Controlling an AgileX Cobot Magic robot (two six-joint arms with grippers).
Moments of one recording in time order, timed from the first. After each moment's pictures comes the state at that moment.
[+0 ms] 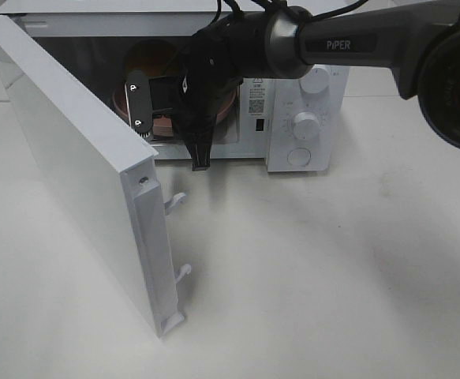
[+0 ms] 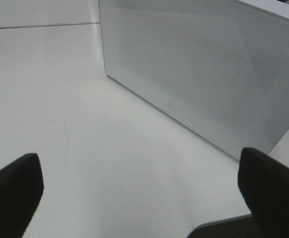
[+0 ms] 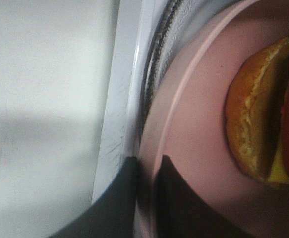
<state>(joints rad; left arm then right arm) -0.02 0.00 -0.52 -0.21 1.08 0.14 0.65 2.36 -1.90 -0.16 0.48 -0.98</state>
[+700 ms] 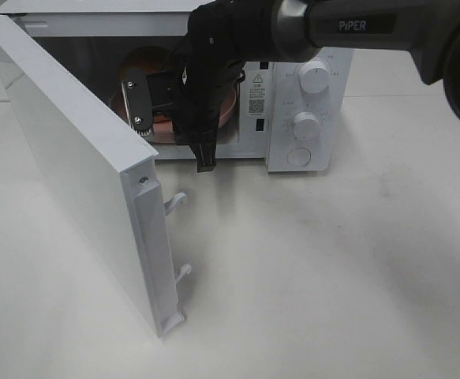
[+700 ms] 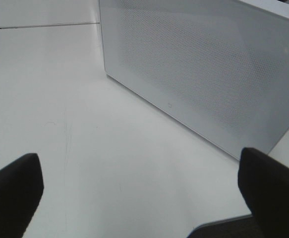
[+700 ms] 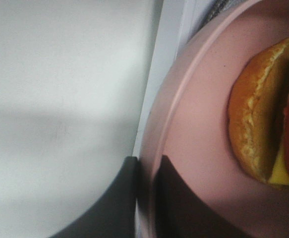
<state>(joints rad) -0.02 0.00 -0.52 -0.21 1.08 0.14 0.66 2.30 -1.88 -0.09 0.61 -1.06</state>
